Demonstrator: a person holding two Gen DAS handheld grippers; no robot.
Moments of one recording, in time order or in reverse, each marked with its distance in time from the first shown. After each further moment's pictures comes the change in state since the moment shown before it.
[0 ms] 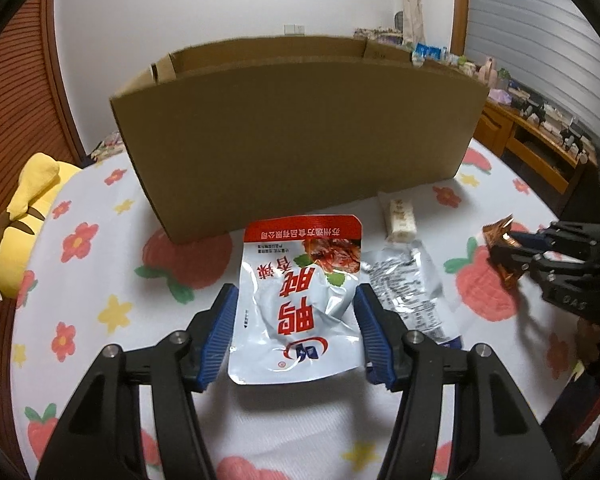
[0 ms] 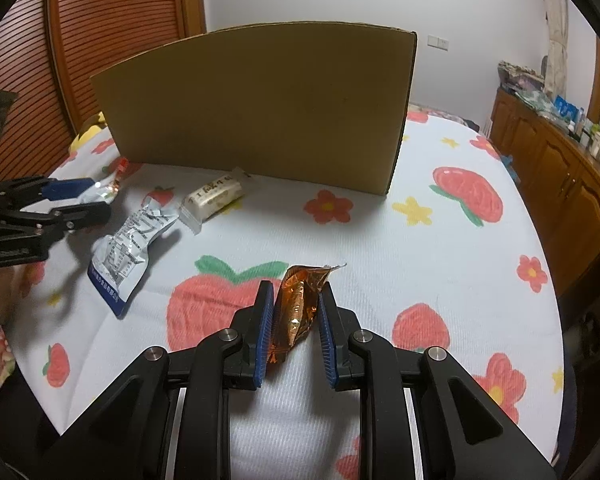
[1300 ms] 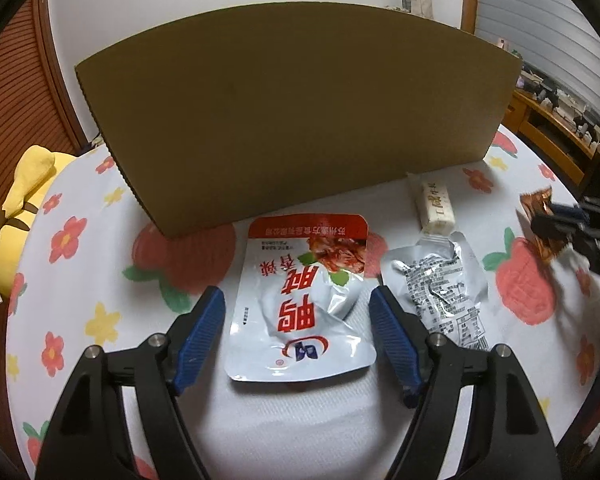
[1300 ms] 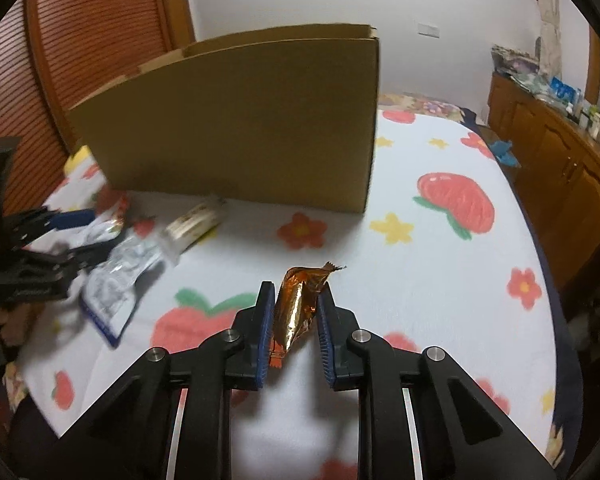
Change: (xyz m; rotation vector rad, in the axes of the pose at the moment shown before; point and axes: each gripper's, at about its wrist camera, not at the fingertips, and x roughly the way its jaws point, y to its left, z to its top) left arm 0.038 0.001 0.003 0.012 0.089 0.036; right arm -0.002 -0.021 0.016 0.061 0.012 0.033
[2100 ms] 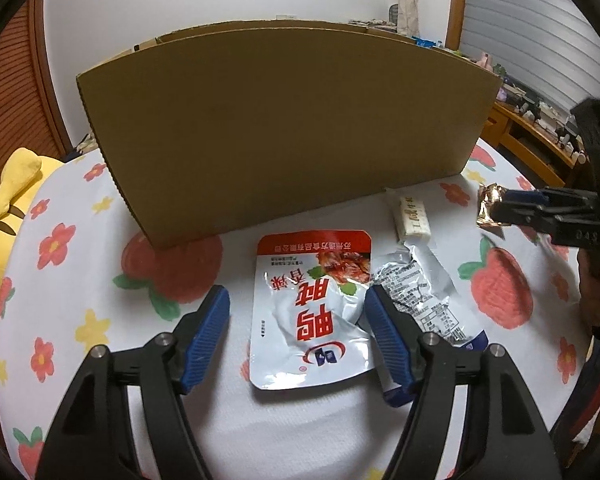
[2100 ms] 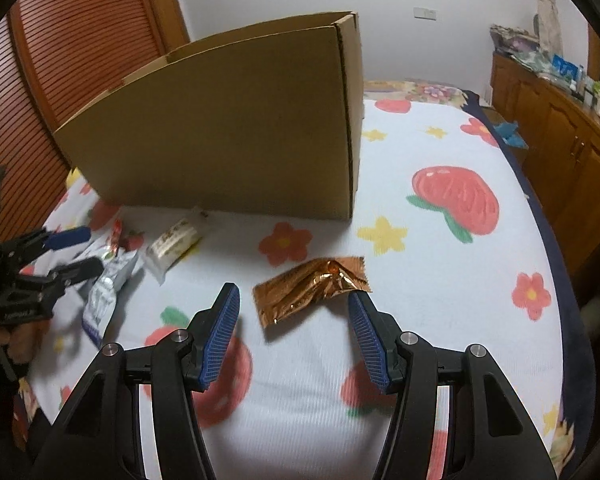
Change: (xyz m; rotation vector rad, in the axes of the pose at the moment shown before) left arm -0.009 0.004 0.001 -0.004 -0.049 -0.077; right arm 0.016 -0.022 0.020 0.070 0.034 0.033
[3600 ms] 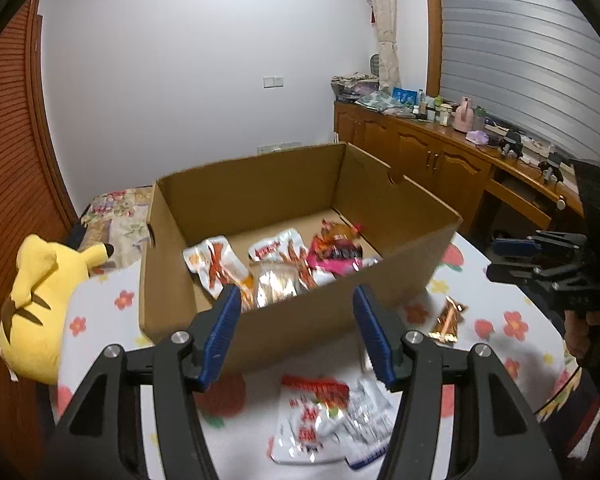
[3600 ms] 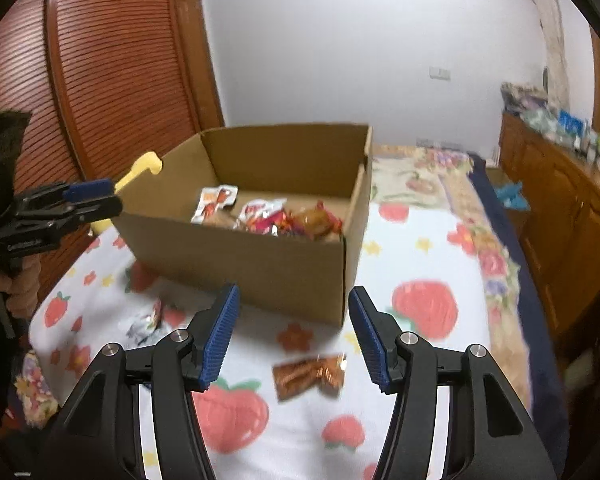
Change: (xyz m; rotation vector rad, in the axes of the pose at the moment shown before) left arm -0.076 -0.004 0.089 0.061 -0.194 -0.020; right arm -0.074 0.005 0.047 -0.076 -0.170 0.046
